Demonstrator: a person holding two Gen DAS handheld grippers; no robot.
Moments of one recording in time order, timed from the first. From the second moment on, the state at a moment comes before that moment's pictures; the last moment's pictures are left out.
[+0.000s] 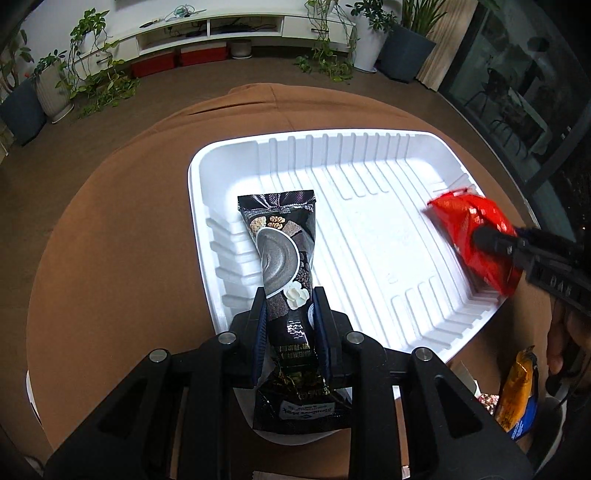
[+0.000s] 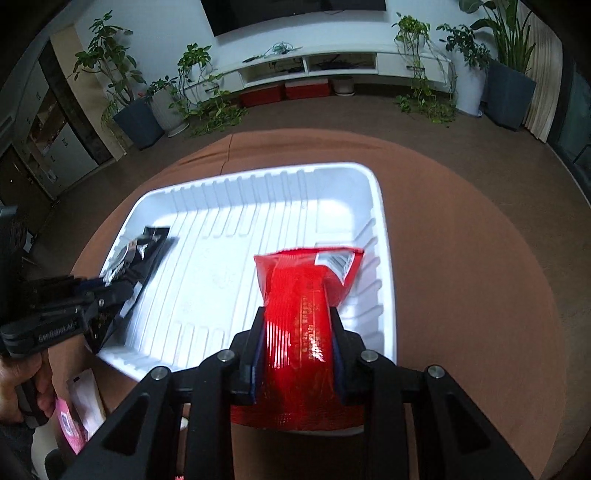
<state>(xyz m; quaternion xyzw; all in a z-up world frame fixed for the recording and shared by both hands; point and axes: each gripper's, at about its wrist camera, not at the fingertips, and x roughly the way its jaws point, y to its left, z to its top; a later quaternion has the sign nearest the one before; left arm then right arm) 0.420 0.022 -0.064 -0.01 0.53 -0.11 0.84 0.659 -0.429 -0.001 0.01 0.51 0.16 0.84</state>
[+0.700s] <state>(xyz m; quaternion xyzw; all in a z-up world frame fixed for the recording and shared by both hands) 0.416 0.018 -0.069 -0.01 0.52 -0.10 0.85 0.649 -0.420 -0.018 -0.01 0.54 0.16 0.82</state>
